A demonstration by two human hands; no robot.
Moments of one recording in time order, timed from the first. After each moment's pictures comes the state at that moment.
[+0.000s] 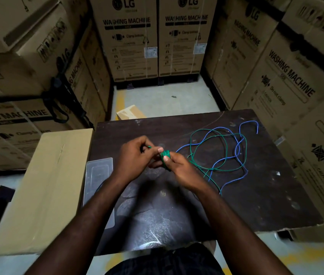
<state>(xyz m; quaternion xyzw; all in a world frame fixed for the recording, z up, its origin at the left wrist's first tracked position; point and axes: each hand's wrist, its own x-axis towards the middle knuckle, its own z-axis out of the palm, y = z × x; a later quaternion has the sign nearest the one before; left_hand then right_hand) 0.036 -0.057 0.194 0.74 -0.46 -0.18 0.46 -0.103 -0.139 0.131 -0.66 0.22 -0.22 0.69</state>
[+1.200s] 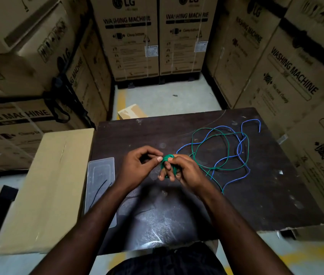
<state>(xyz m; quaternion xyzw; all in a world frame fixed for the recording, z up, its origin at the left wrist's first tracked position) 0.026 -0.044 0.175 0.65 -0.47 -0.27 0.54 -0.111 -0.130 0.154 -0.50 0.21 -0.22 0.81</state>
